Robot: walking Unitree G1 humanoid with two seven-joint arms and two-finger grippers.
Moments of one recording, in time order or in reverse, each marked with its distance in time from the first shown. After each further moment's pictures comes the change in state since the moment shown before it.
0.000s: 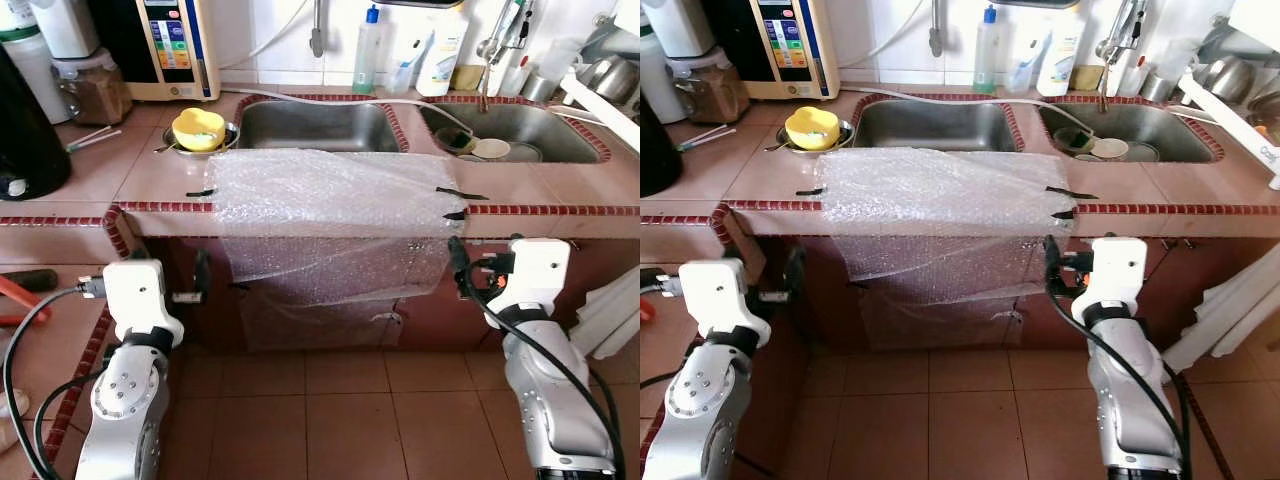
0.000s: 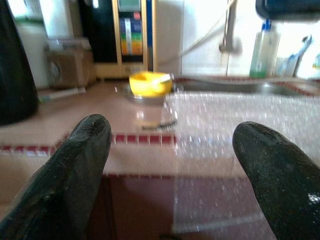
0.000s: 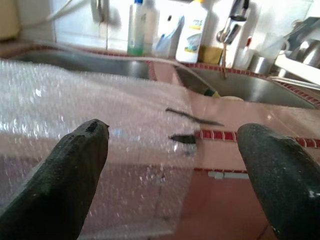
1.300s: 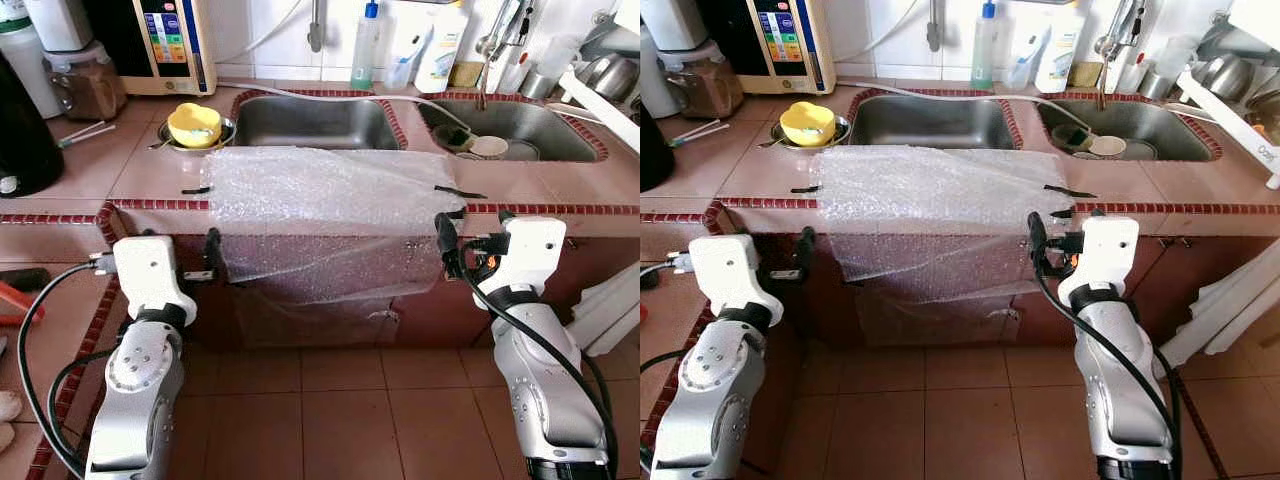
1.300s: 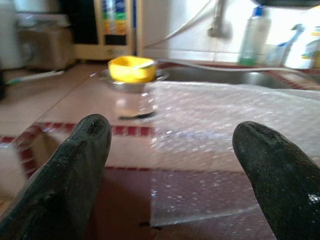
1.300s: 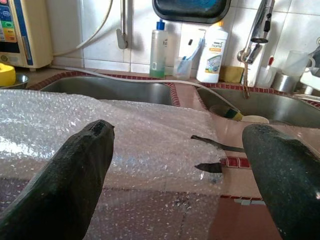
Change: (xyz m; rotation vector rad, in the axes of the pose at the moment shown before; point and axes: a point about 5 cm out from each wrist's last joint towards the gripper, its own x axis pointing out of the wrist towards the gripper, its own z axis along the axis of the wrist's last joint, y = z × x) left arm 0.014 -0.018 0.009 -0.048 0.077 -0.048; right arm 0.005 0.016 0.022 0.049 -0.071 0.086
